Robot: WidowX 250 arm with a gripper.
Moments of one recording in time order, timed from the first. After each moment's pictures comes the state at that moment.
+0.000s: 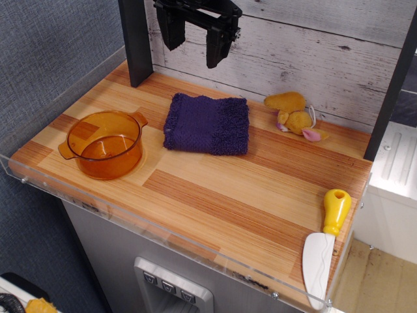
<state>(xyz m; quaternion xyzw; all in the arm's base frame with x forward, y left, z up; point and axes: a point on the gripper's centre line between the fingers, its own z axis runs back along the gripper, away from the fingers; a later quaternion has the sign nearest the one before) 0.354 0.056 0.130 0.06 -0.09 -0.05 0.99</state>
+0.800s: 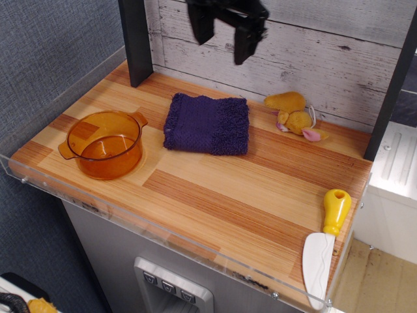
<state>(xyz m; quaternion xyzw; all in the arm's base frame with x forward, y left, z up) 0.384 0.025 0.133 0.07 -0.15 -0.11 0.98</state>
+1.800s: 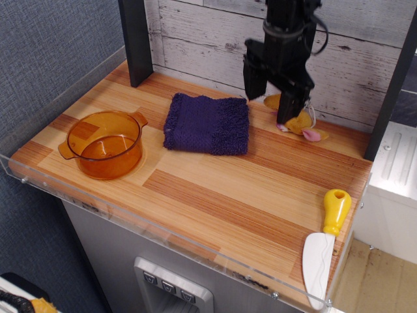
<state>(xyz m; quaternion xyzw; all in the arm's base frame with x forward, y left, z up) 0.396 -0.026 0.047 0.05 -0.07 -0.22 0.97</state>
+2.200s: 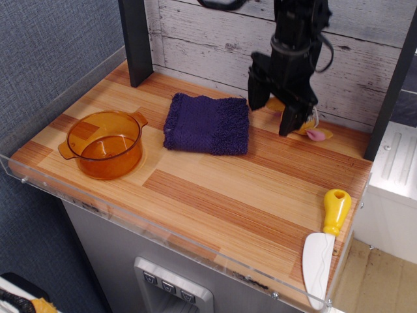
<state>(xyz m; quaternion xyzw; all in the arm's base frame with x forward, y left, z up) 0.398 -0.032 0.033 0.07 -0.07 -0.22 0.97</state>
